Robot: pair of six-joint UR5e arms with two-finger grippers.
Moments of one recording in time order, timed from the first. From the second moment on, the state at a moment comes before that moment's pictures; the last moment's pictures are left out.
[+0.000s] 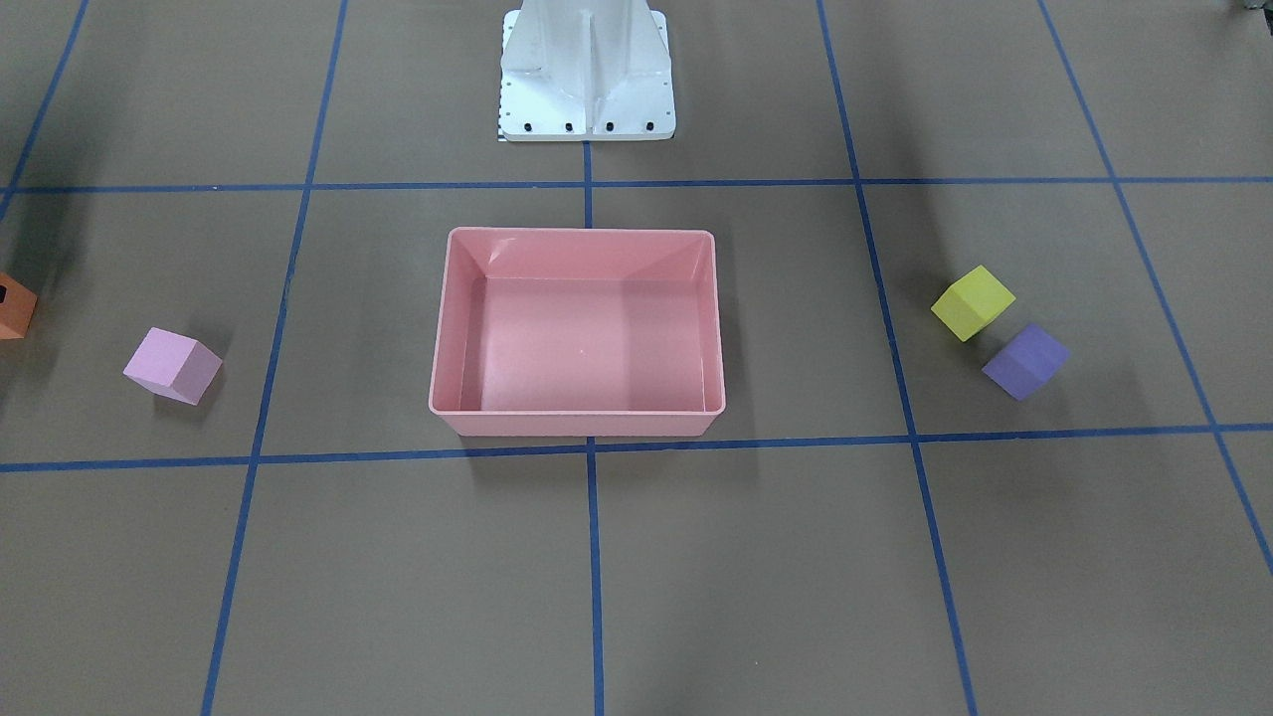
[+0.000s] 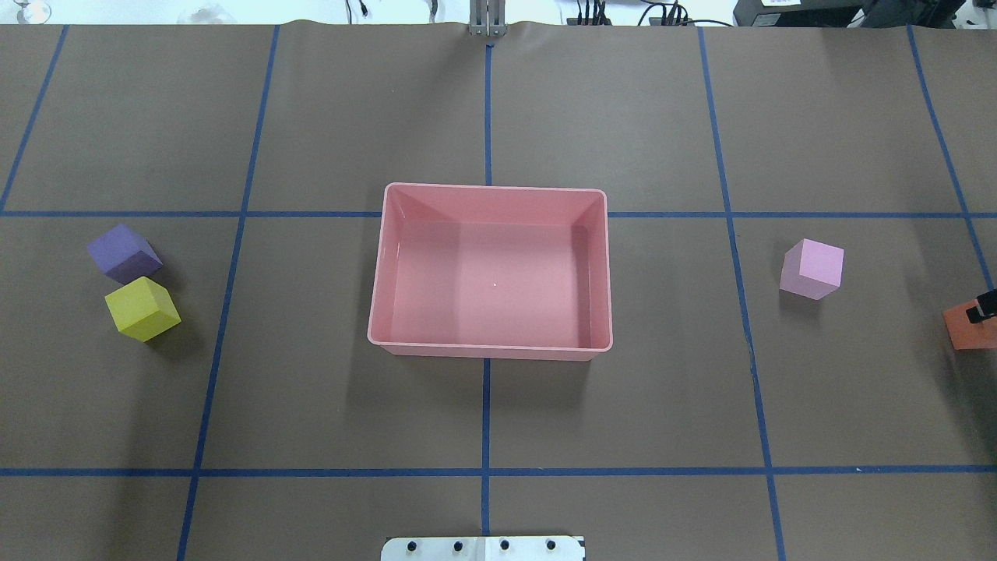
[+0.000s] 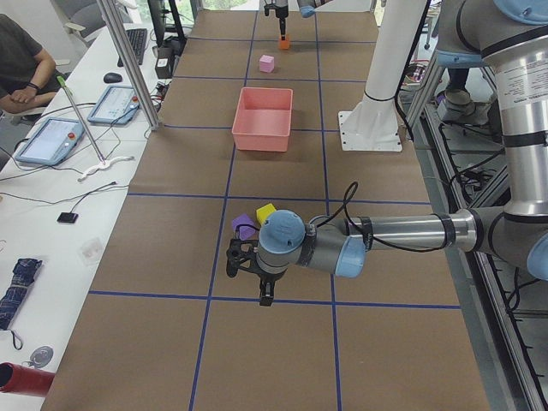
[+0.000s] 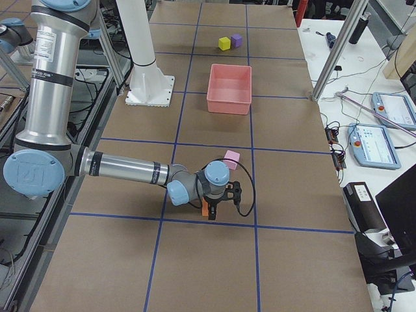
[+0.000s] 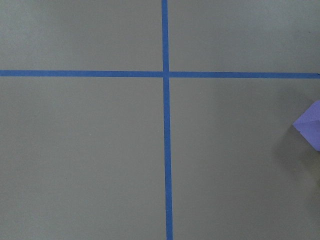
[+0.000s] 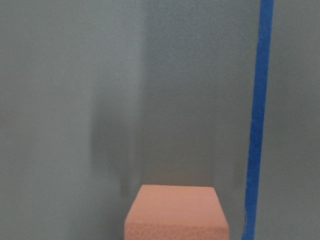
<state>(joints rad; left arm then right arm) -1.58 -1.31 -1.76 -1.87 -2.44 -0.14 1.21 -1.76 1.54 -1.05 2.36 0.42</state>
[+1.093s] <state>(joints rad) -1.56 -1.31 -1.76 -1.98 -2.45 -0.25 1.20 -1.69 1.74 -1.13 2.39 0.64</state>
